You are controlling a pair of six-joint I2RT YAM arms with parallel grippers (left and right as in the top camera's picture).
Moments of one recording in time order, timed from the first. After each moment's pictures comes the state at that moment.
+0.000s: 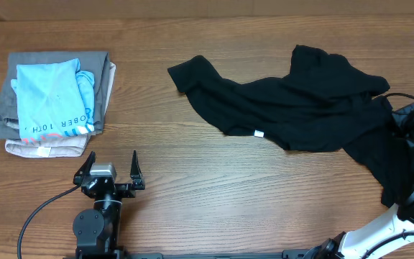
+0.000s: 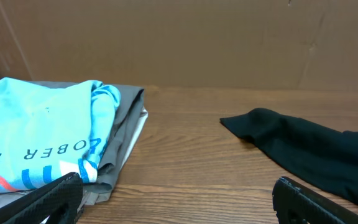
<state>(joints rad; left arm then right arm) 0.02 0.02 0.01 -0.08 0.02 -0.05 -0.62 1.94 1.18 -0.26 0.11 0.55</state>
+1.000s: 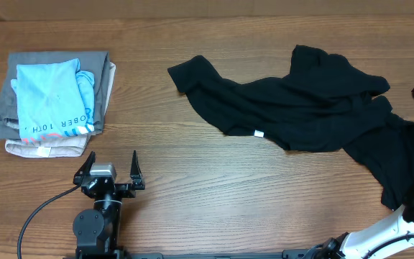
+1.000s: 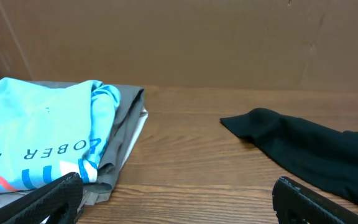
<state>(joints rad) 0.02 0.02 0.01 -0.08 0.02 -0.05 -0.71 1.94 1.44 -0.54 -0.03 0.52</state>
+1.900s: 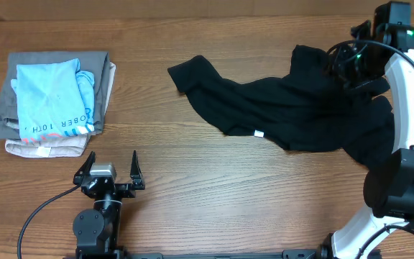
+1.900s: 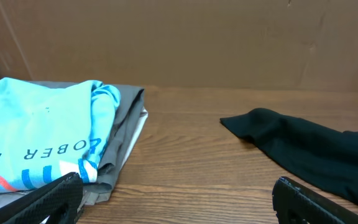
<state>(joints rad) 0.02 0.02 0.01 -0.08 0.02 -0.05 -0.16 1.93 1.88 -1.24 -0.35 0.28</state>
